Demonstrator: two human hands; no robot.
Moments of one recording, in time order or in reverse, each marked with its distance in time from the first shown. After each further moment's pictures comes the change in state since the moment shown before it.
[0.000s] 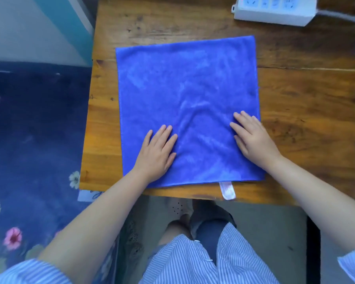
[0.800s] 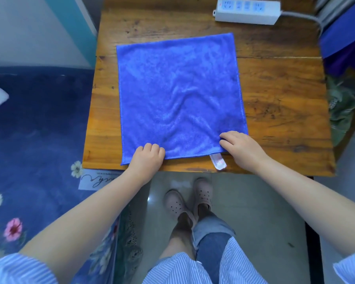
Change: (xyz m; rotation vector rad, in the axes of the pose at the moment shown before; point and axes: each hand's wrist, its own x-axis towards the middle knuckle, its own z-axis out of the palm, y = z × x) left_hand -0.066 0.035 -0.018 0.455 -0.009 0.086; right_hand -0.074 -0.037 -0.013 -0.093 -0.102 -0.198
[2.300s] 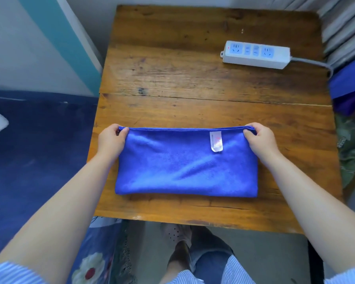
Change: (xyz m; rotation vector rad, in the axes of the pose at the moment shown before) left_hand 0.101 -0.137 0.018 -1.124 0.039 -1.002; right_hand 0.109 0.086 -0.038 0.843 0.178 0.934
